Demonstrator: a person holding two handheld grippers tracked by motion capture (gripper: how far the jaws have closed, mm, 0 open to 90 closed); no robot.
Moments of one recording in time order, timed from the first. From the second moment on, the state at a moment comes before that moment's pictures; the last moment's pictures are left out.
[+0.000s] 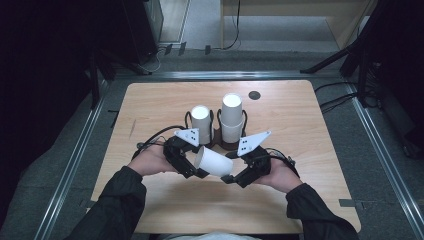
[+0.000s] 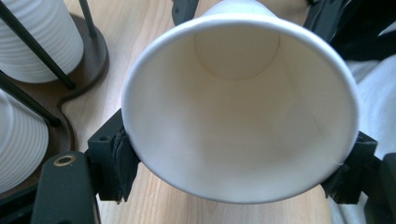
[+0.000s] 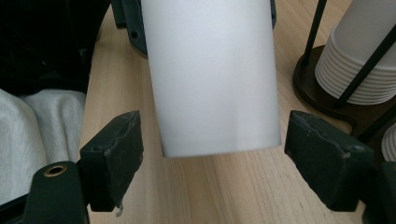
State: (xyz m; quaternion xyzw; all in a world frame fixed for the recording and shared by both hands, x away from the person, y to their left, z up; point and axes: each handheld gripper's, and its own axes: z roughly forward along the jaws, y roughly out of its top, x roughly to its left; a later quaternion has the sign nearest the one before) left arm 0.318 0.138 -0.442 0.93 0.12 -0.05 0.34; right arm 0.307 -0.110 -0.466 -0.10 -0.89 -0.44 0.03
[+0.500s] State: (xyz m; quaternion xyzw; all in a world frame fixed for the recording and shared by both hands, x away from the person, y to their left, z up) left arm 0.317 0.118 -0.455 0.95 0.10 -0.05 0.28; right arm 0.305 -0.095 -0.484 -0.10 -0.91 -0.41 0.03
